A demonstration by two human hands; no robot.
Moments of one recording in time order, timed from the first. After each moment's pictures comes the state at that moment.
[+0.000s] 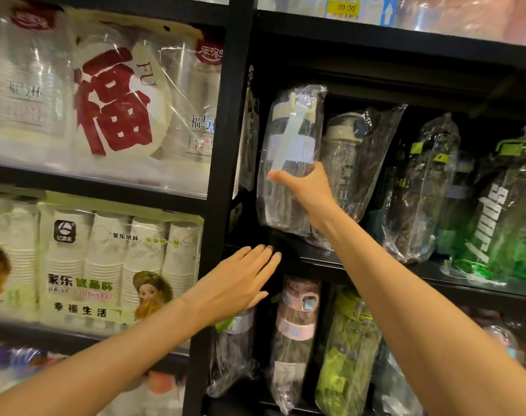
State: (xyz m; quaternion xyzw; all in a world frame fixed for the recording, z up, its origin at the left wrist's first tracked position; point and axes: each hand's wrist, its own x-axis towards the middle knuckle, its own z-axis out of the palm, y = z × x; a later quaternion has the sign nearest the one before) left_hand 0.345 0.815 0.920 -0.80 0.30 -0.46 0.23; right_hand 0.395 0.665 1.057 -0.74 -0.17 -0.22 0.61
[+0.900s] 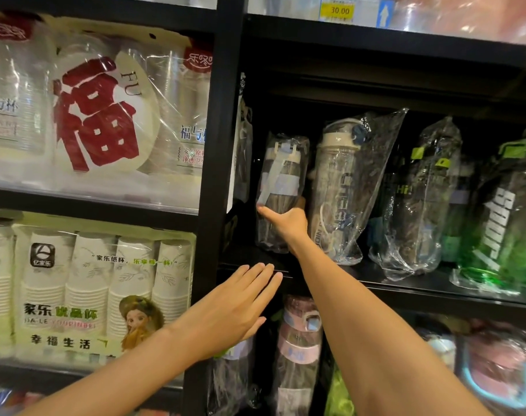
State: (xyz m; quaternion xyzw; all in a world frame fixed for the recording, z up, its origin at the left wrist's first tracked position) left_hand 0.349 0.819 0.914 -0.79 0.32 -0.47 0.24; right_hand 0.468 0.686 1.011 -0.79 -0.05 -0.23 0.56
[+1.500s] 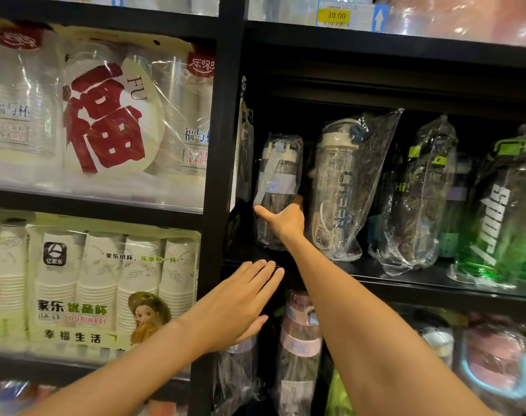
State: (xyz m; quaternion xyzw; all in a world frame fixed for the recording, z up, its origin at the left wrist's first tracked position) left_hand 0.344 0.819 0.915 -0.82 0.32 -0.43 0.22; right_hand 0.457 0.692 1.013 -0.83 -0.04 -0.27 0.48
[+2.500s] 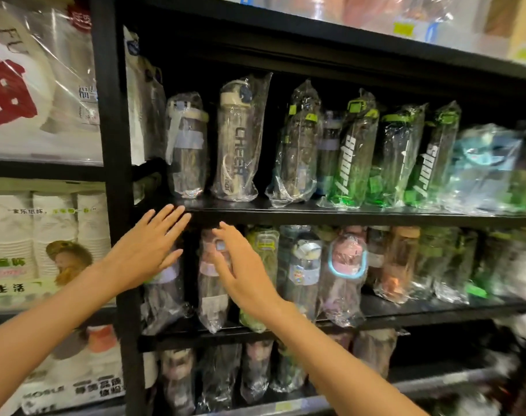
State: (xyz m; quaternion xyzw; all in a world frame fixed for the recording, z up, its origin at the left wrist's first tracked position) left_hand 0.302 0.798 0.915 -0.87 0.27 -0.39 0.16; right_hand 0.243 0.594 0.885 -0.85 -0.26 -0.29 0.35
